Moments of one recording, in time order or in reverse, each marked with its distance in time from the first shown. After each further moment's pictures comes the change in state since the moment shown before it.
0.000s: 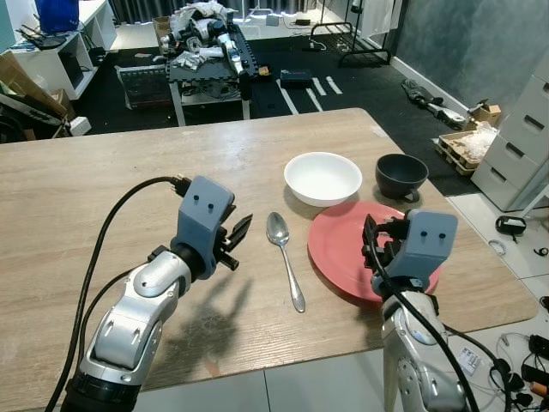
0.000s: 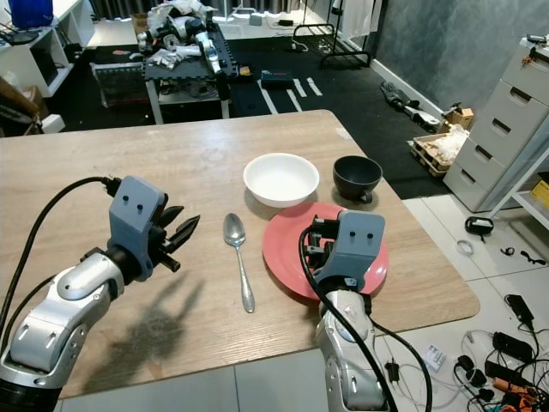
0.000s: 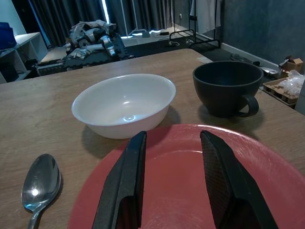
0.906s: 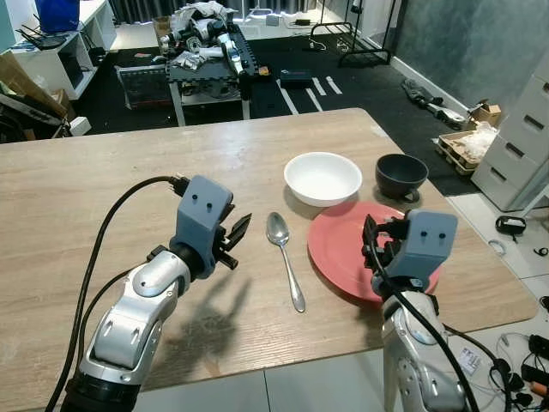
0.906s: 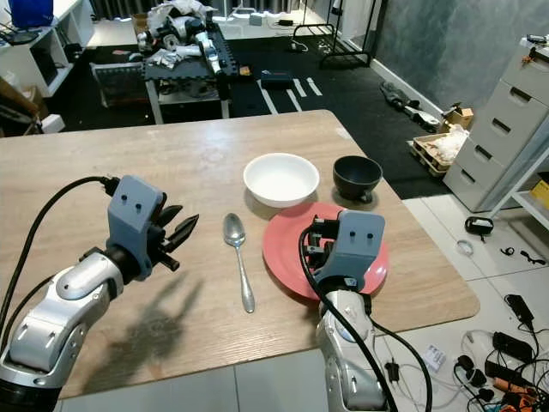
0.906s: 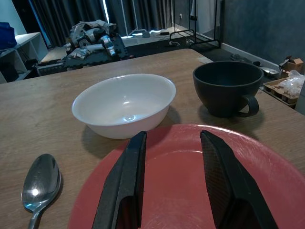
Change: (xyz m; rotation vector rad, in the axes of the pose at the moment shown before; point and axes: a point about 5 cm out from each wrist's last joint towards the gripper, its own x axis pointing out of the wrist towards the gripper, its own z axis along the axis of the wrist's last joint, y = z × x) left arm 0.000 0.001 0.000 -0.003 -0.002 0.006; right arm 0.000 0.000 0.000 0.000 0.000 0.001
